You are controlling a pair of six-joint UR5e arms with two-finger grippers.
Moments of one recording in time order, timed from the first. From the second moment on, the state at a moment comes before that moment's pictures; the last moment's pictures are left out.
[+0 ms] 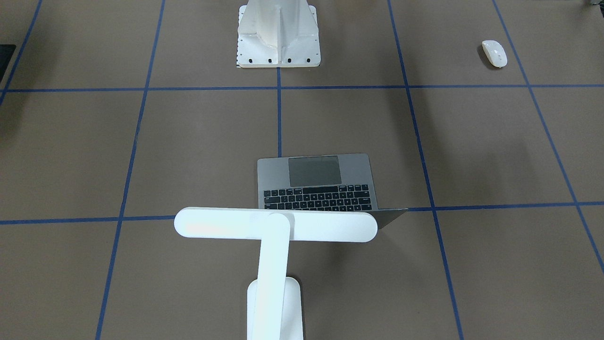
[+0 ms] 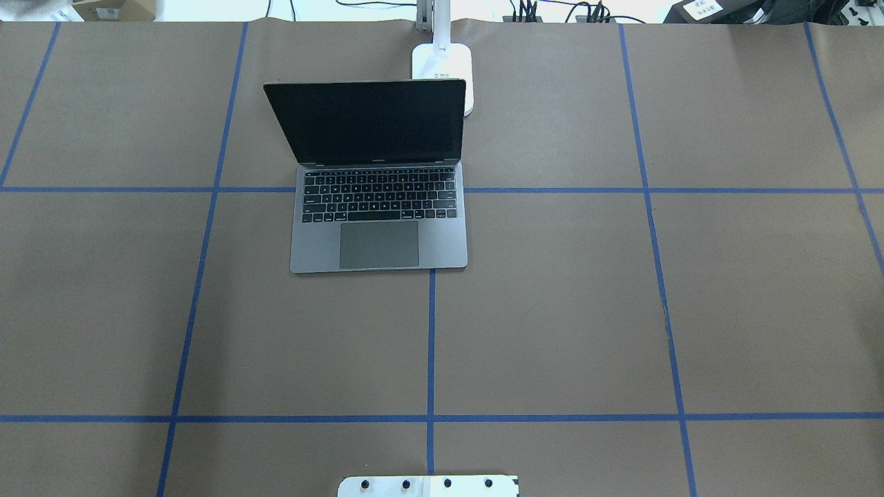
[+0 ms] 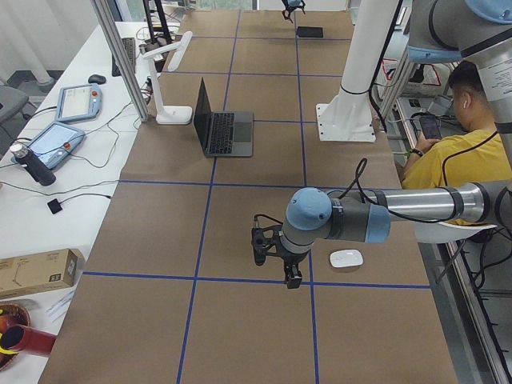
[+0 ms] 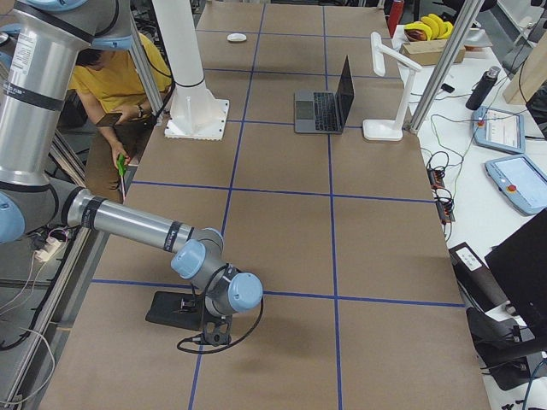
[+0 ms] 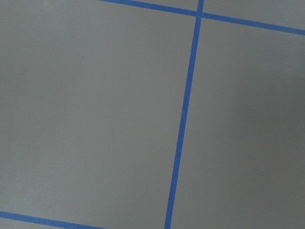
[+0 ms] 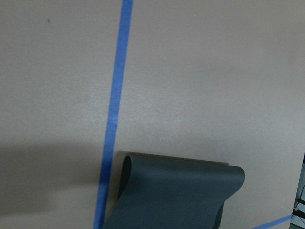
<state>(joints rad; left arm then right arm) -1.63 -1.11 -1.97 -1.71 -2.38 -0.17 1.39 -1.84 1.51 -1.95 2.35 1.04</state>
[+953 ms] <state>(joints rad) -1.63 -1.11 -1.97 -1.71 -2.38 -0.17 1.28 -1.84 1.43 -1.95 2.30 1.04</state>
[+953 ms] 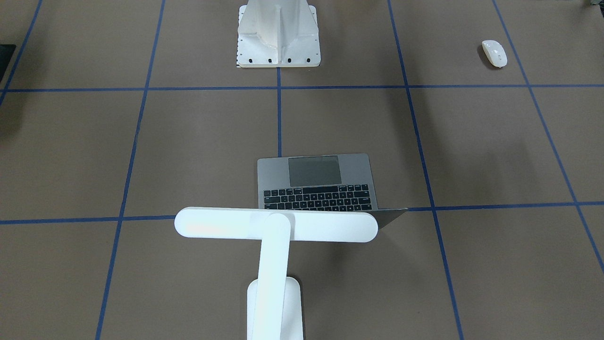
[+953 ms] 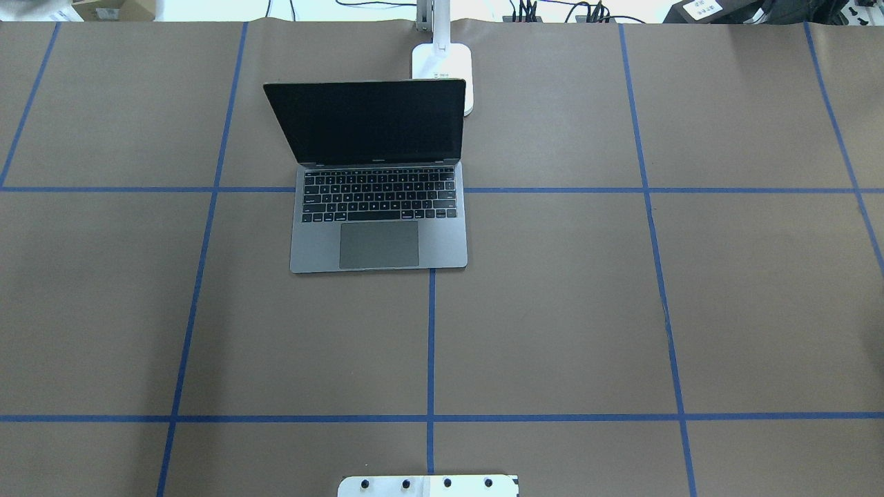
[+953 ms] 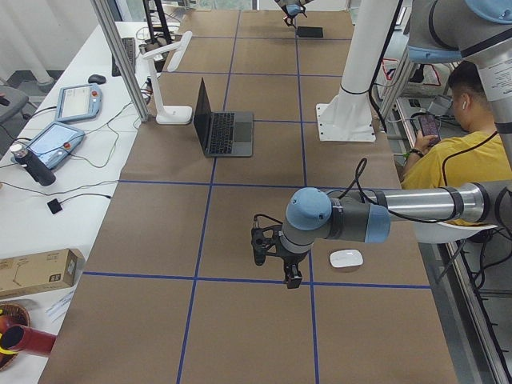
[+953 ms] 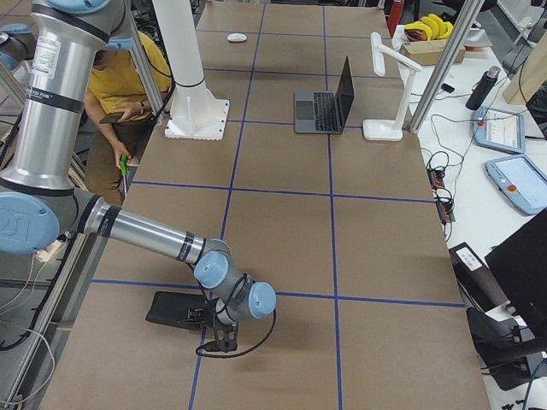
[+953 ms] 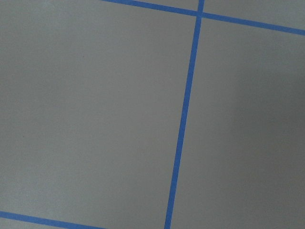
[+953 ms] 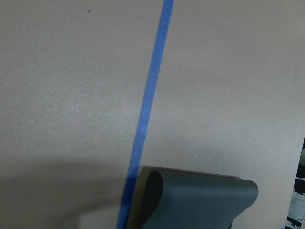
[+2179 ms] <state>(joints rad) -1.63 -1.11 -1.97 -1.71 -2.38 -0.17 1.28 -1.85 1.38 -1.95 2.30 1.12</state>
